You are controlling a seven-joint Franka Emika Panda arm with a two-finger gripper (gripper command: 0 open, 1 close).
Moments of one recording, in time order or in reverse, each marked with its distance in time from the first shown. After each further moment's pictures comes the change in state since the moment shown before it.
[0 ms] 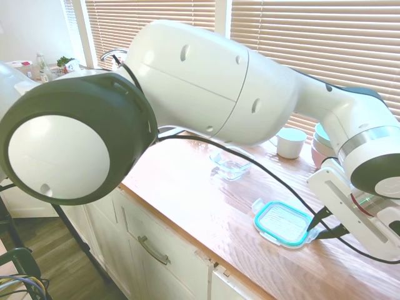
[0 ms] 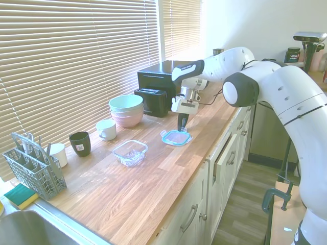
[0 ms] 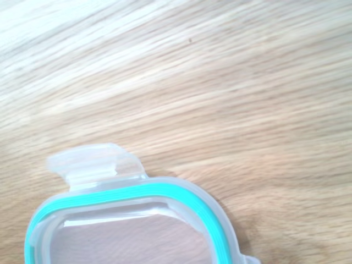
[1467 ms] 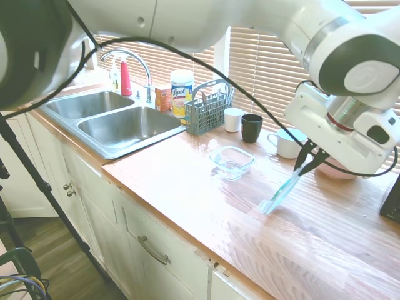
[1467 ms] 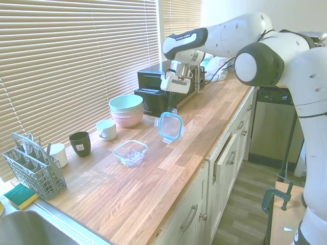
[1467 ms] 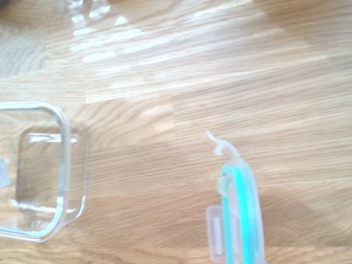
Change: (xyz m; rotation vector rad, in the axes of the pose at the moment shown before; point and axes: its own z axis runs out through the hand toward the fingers) arm -0.122 -0.089 -0.108 -0.003 0.100 -0.097
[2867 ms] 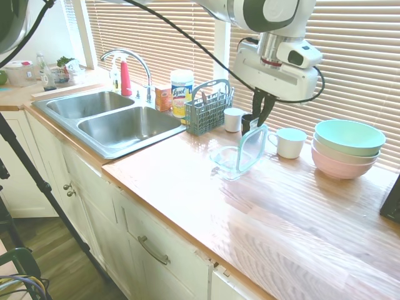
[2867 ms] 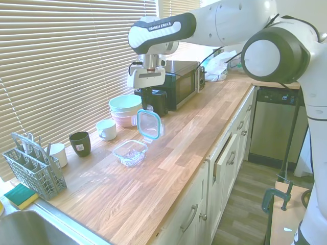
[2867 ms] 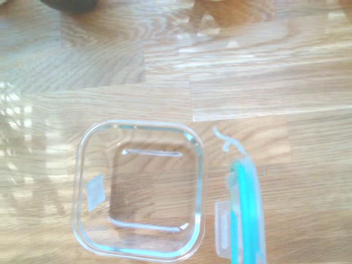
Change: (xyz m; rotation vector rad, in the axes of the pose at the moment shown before) arm -0.106 -0.145 -0.002 -0.137 0.124 -0.028
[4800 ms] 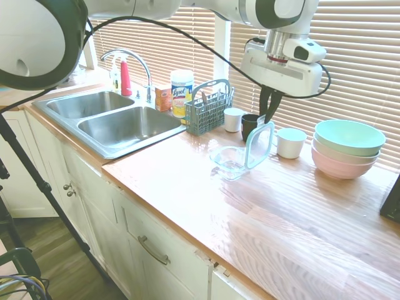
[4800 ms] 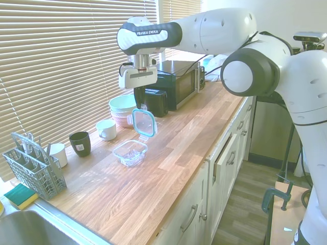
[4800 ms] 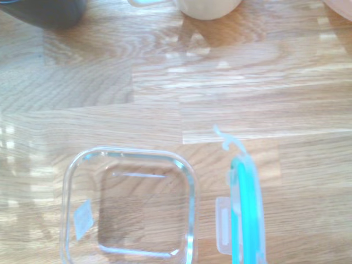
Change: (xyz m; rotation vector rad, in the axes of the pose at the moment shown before) arm 0.017 -0.038 0.003 -0.066 0.007 0.005
